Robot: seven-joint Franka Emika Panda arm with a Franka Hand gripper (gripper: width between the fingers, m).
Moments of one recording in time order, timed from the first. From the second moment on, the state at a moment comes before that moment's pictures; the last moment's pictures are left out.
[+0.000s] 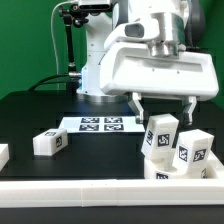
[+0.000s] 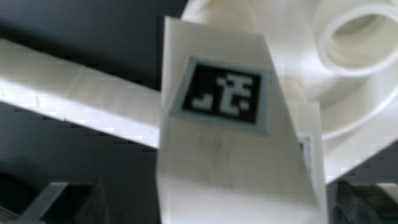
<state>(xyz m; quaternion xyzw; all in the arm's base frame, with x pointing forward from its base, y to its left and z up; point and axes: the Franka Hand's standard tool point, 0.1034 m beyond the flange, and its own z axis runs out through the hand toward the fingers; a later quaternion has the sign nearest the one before) 0.606 0.065 0.102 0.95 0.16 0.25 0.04</state>
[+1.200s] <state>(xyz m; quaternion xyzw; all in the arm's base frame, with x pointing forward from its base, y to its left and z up) 0.602 0.062 0.109 0.99 0.16 0.06 0.03</state>
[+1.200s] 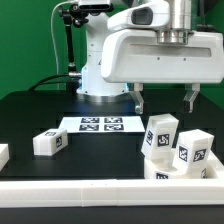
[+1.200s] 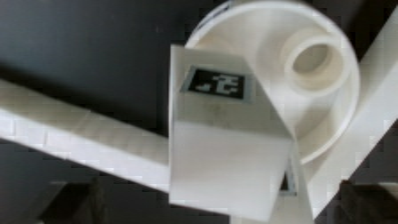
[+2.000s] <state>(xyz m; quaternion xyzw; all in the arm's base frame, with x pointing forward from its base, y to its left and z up) 0.595 0.065 0.105 0.99 0.09 -0.04 -0.01</state>
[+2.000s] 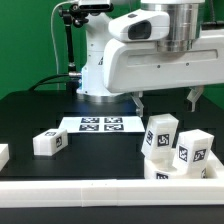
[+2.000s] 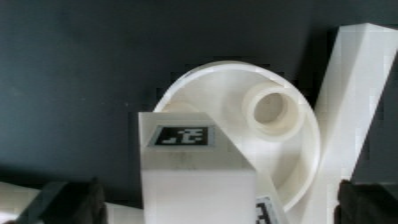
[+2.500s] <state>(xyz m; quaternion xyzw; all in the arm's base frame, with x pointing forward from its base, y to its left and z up) 0.598 0.058 0.105 1.00 0.09 -0.04 -0.03</state>
